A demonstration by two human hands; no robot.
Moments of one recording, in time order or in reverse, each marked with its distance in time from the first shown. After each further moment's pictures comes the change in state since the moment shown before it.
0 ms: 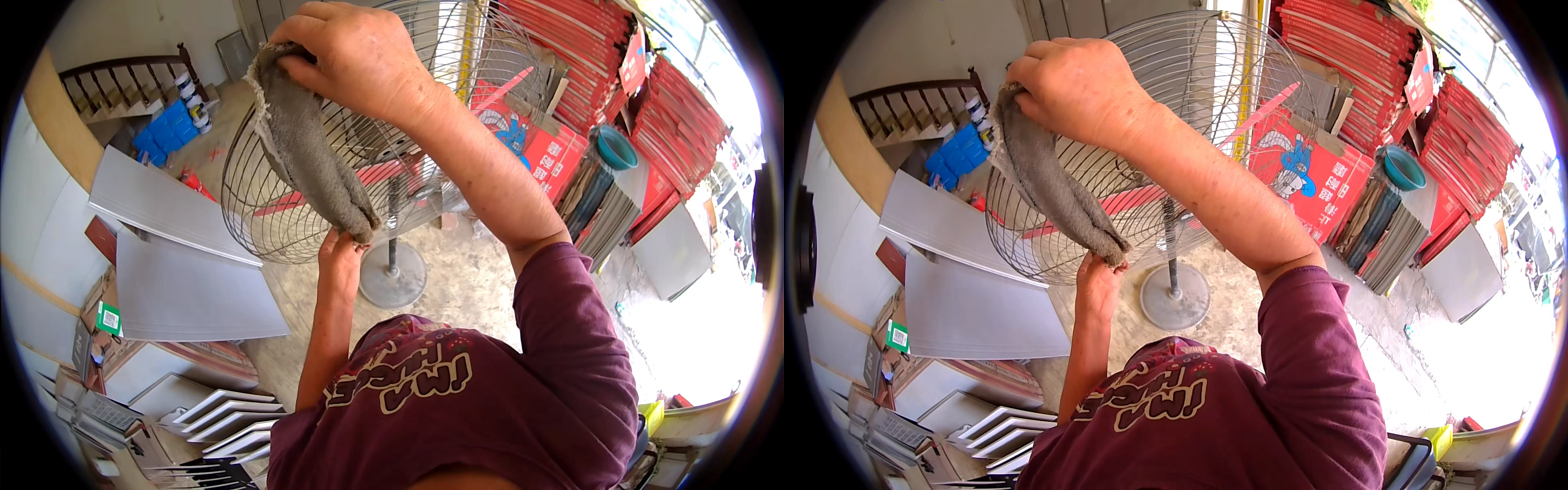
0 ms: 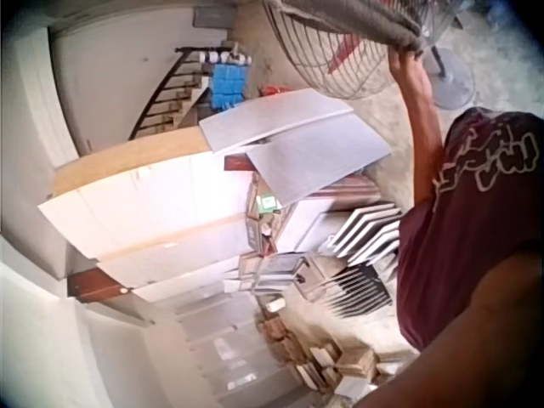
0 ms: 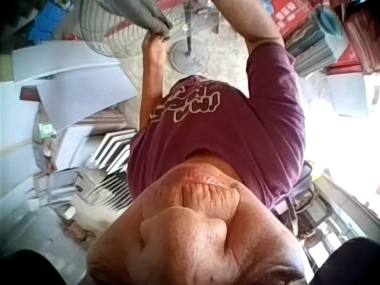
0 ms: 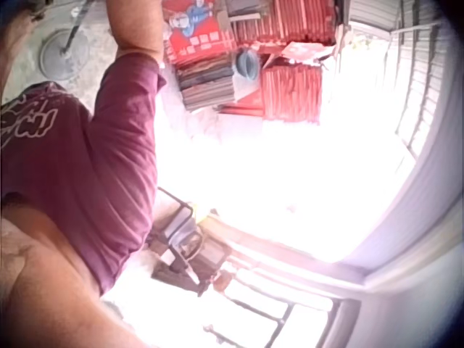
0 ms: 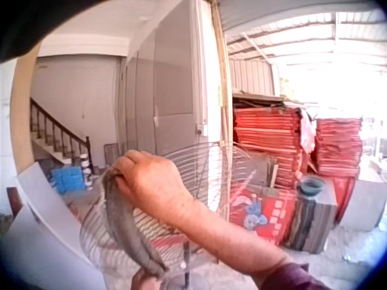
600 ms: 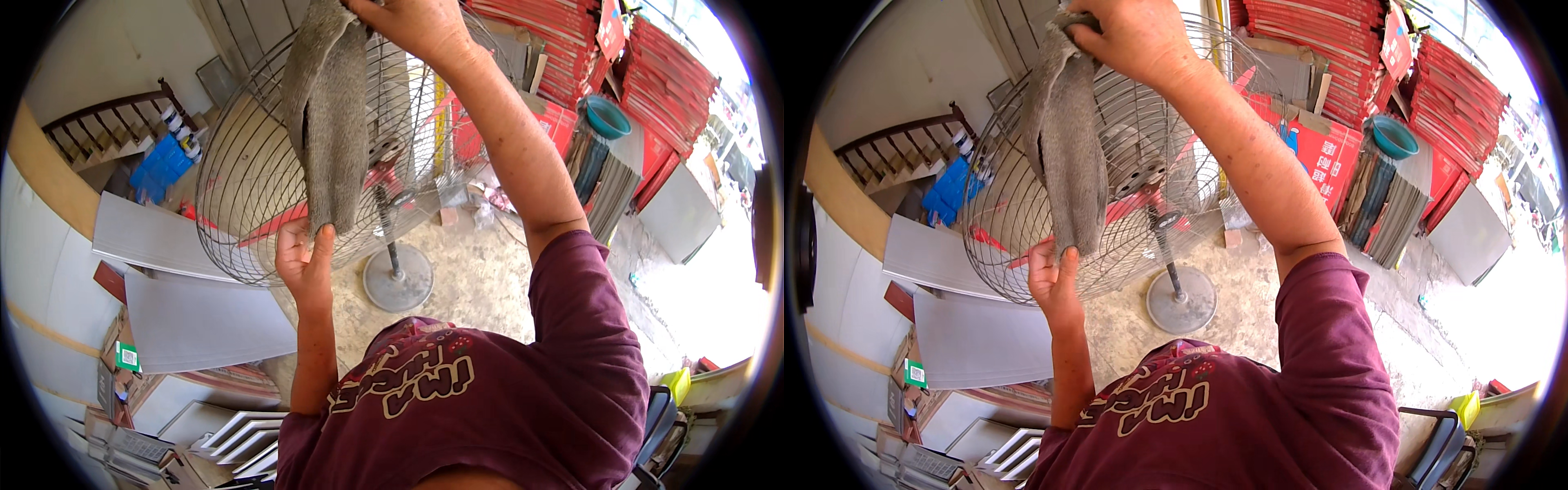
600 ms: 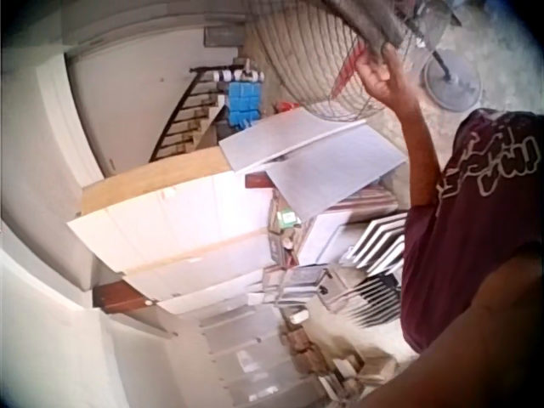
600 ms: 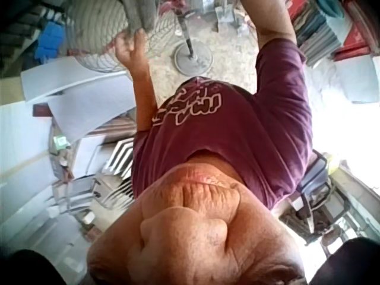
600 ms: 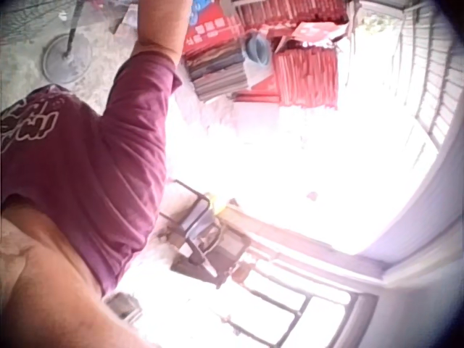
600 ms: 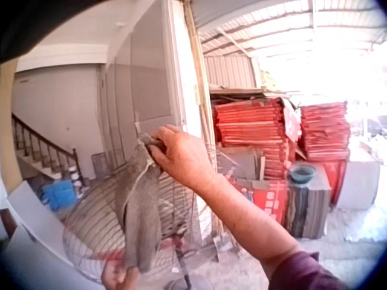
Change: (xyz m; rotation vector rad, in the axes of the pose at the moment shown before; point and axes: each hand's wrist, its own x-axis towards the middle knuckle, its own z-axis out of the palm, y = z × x) left_hand 0.007 0.037 0.071 0.582 0.018 0.471; right_hand -0.018 0.096 -0.073 -0.104 0.014 0.285
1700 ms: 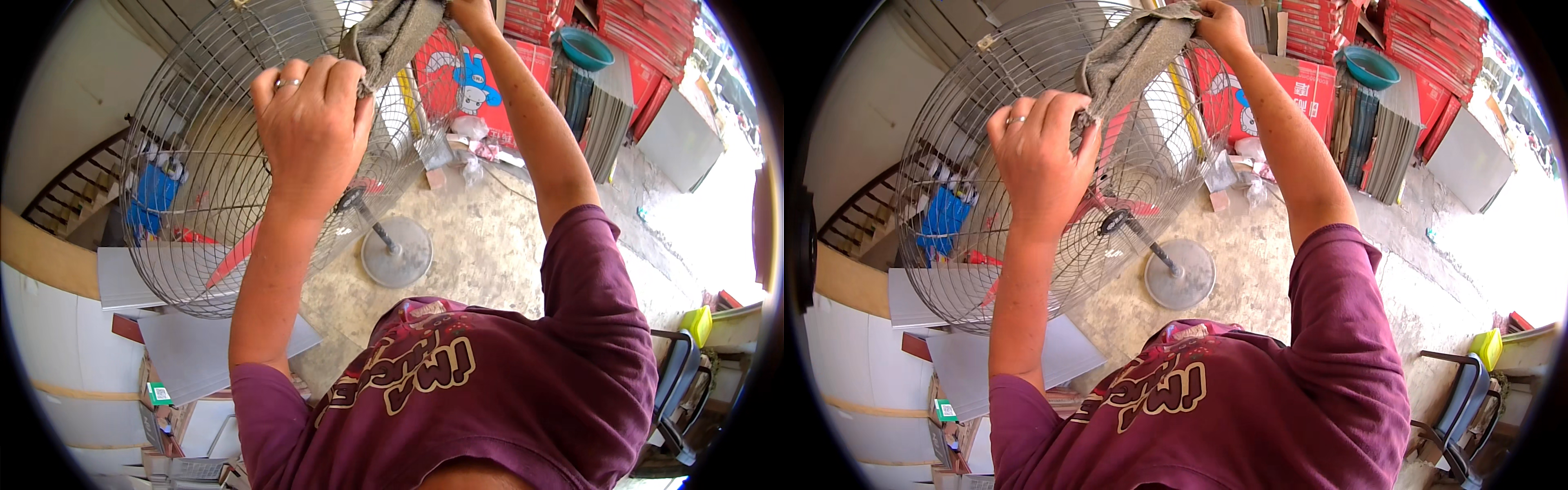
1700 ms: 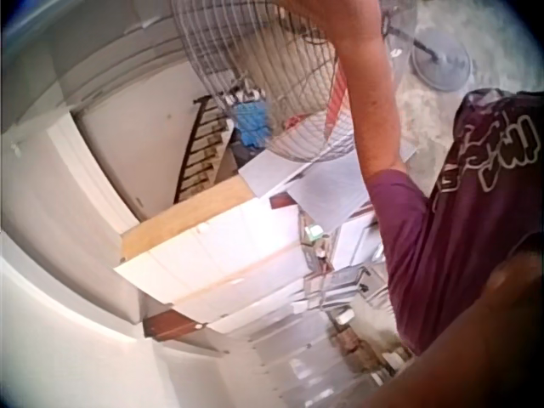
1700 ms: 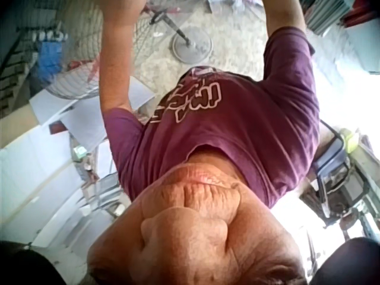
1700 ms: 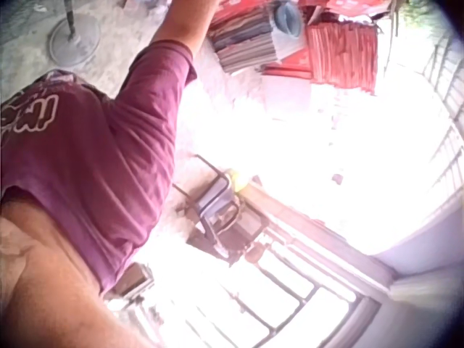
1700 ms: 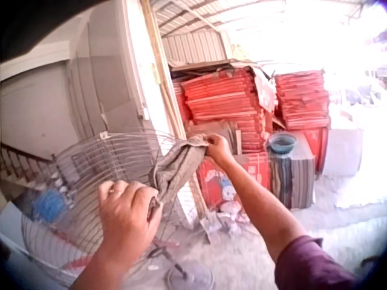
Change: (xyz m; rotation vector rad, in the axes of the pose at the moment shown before) left_hand 0.102 0.016 0.200 1.106 -0.463 1.159; right_hand -0.180 0.299 -0.034 0.524 0.186 0.901
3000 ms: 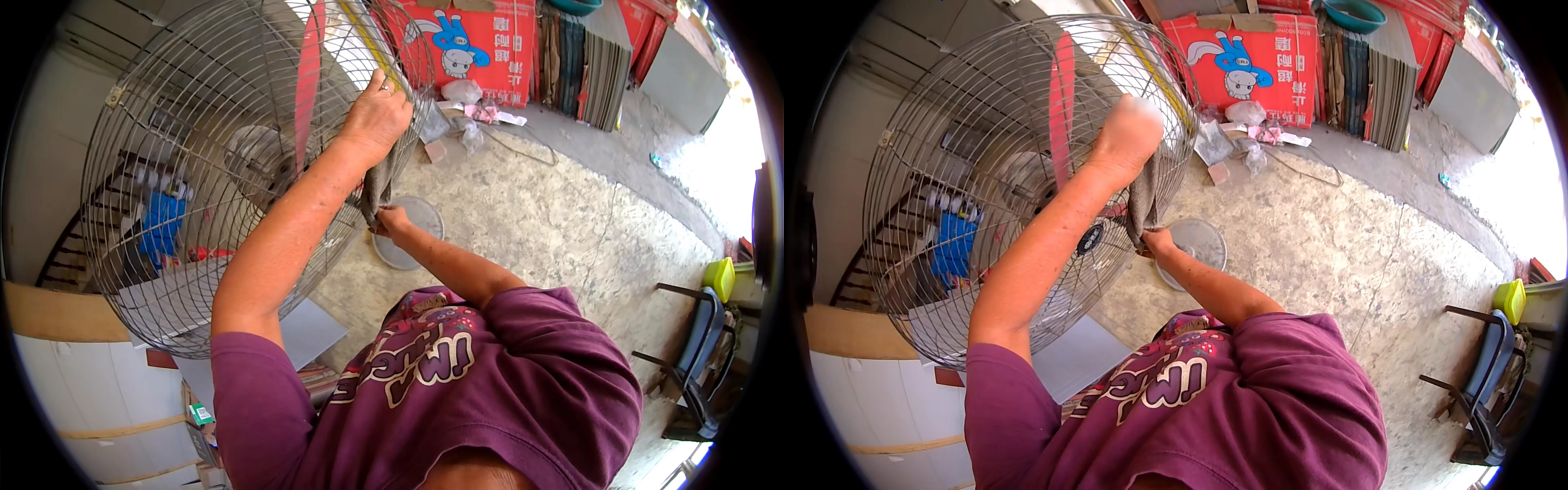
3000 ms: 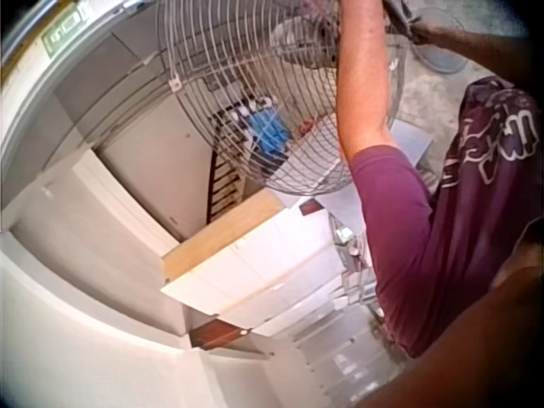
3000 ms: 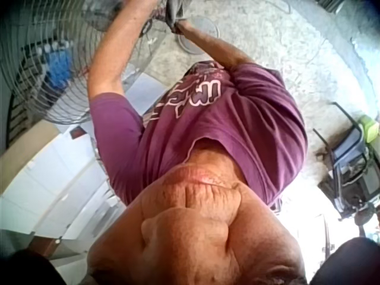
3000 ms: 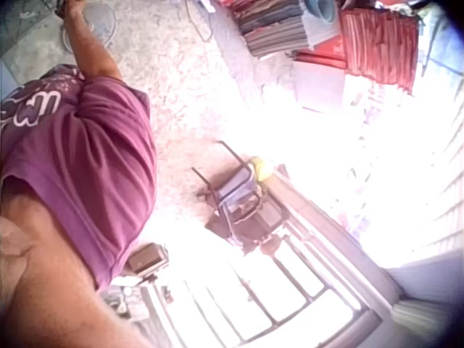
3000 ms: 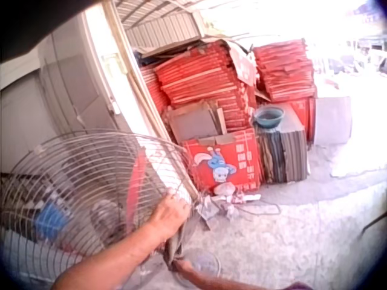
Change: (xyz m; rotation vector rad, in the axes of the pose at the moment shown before) left_hand -0.038 0.035 0.218 -0.023 -0.564 0.521; right_hand -0.371 0.149 0.132 0.518 0.128 1.423
